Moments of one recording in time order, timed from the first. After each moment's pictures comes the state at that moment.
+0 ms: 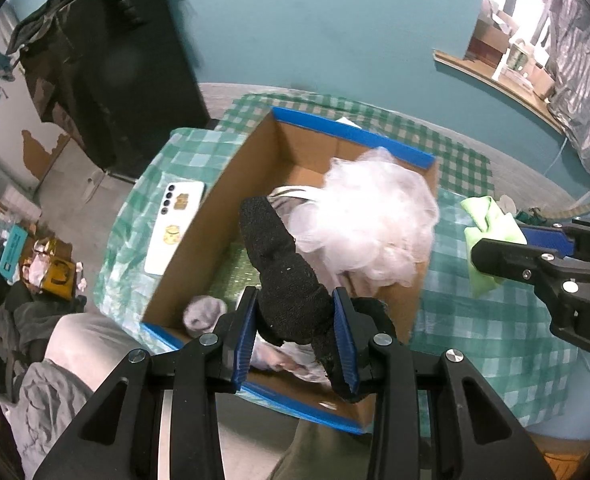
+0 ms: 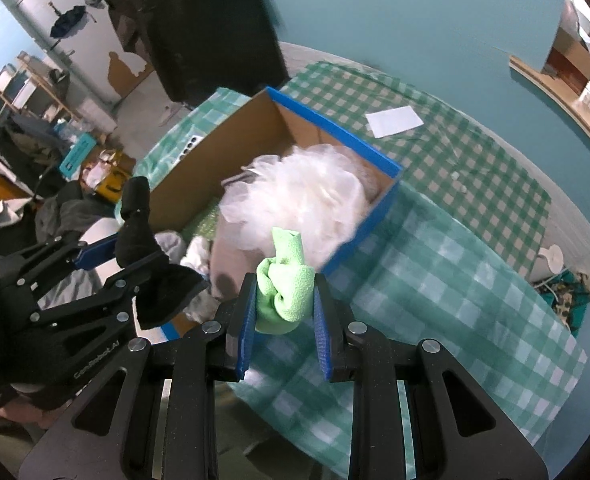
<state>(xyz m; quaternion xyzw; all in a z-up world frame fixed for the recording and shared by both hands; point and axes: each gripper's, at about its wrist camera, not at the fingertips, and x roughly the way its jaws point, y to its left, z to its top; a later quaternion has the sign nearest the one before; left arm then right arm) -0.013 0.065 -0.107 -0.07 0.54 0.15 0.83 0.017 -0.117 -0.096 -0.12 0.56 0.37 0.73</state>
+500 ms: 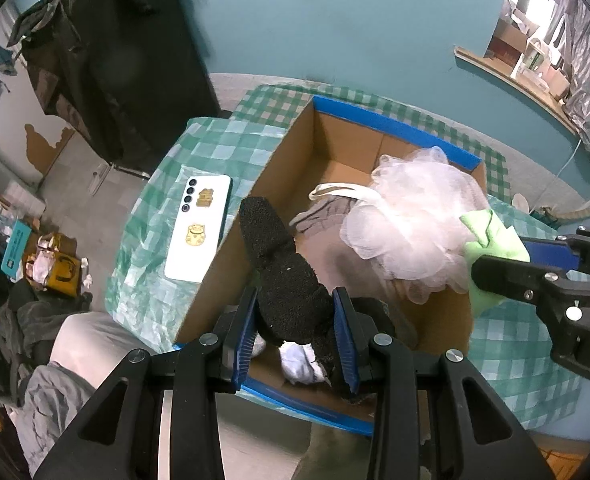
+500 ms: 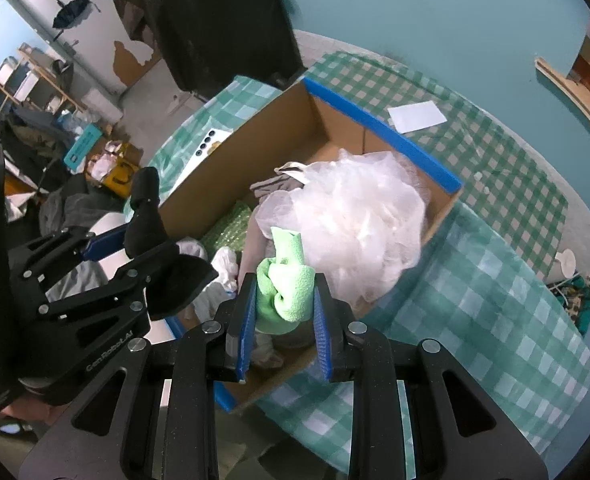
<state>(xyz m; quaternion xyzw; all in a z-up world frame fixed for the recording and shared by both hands) -0.009 0.114 -0.127 -0.07 0.55 0.15 0.82 0.015 -0.066 -0.116 -0.12 0.58 0.37 0.71</state>
